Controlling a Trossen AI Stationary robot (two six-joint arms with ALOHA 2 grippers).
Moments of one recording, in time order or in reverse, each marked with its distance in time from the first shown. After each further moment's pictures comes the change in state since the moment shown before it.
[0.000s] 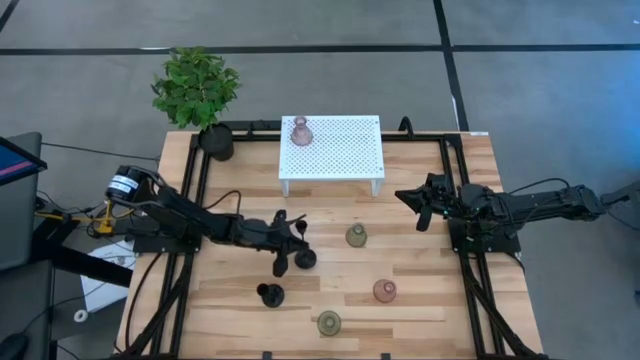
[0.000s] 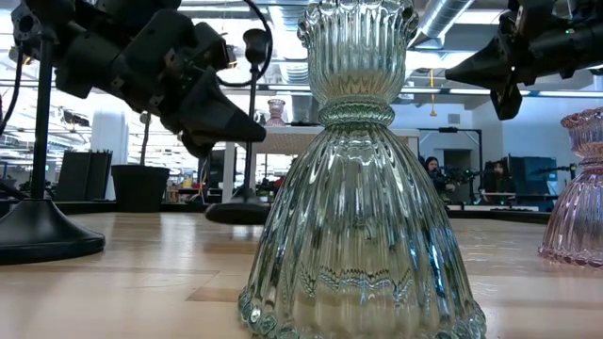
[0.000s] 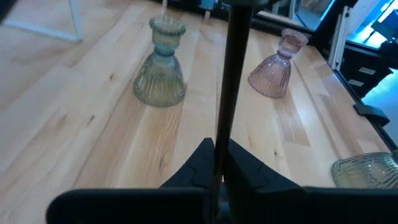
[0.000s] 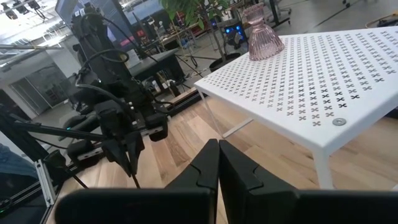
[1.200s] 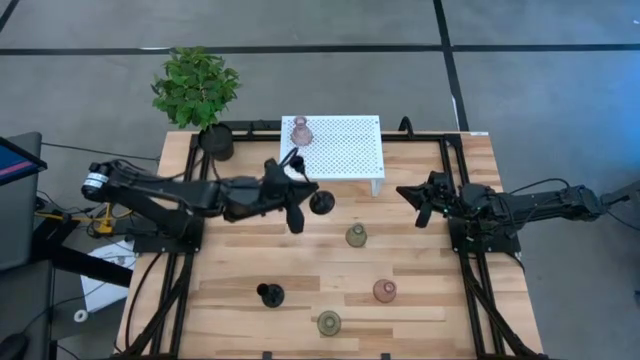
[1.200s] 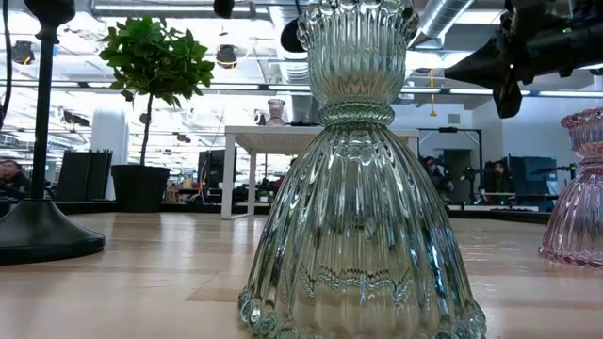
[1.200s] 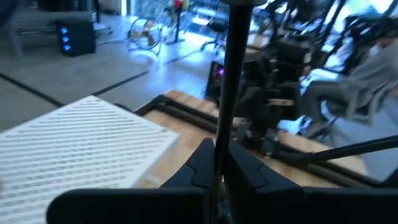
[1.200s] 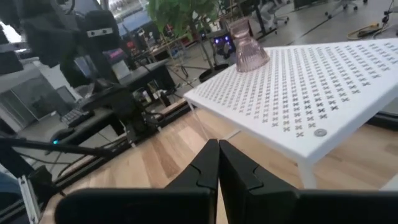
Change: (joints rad) left arm 0.068 -0.244 0.623 -0.683 -0.363 0.036; right arm 0.000 -0.002 0.000 0.025 0.060 0.000
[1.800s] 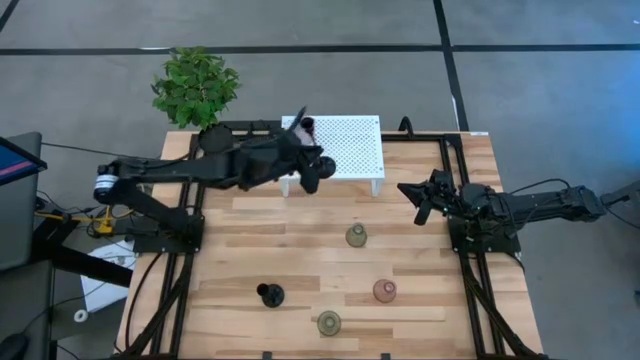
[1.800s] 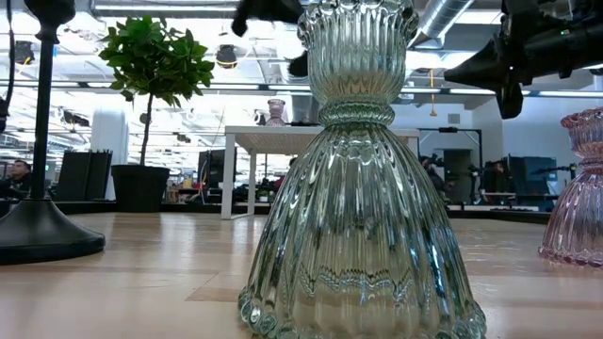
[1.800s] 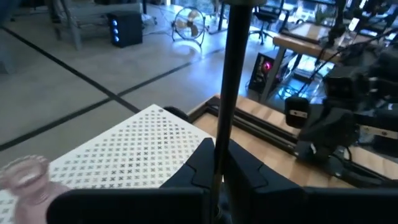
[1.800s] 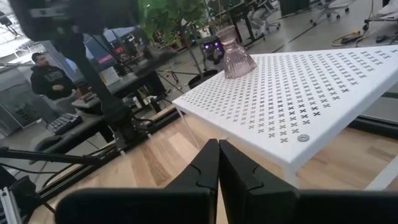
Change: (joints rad) left arm 0.251 0.112 0.180 -0.141 0.085 0.034; right arm -0.010 0.000 0.000 -0.005 0.046 -0.008
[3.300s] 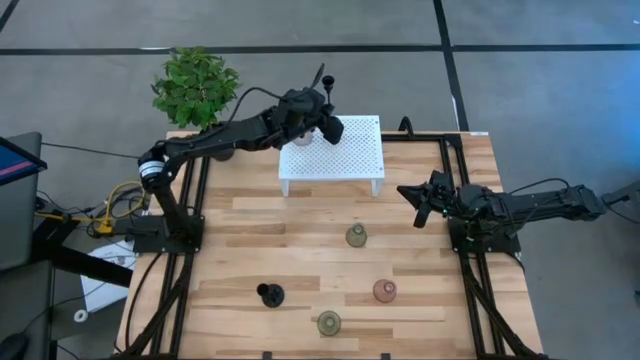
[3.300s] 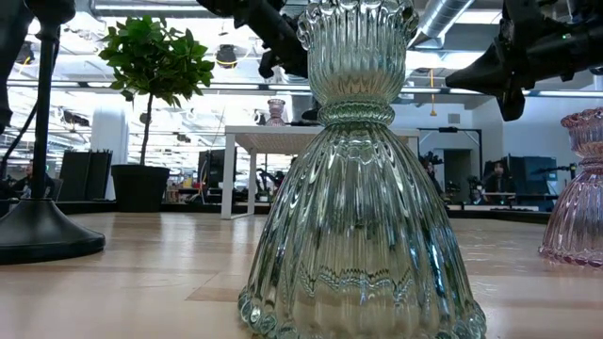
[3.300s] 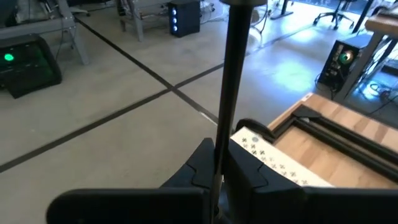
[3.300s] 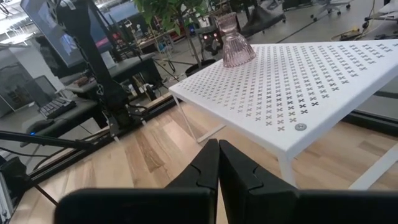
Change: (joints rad) left arm 0.309 0.348 0.297 -0.017 0.062 0.104; right arm 0.011 0.000 0.000 -0.047 -0.002 -0.027
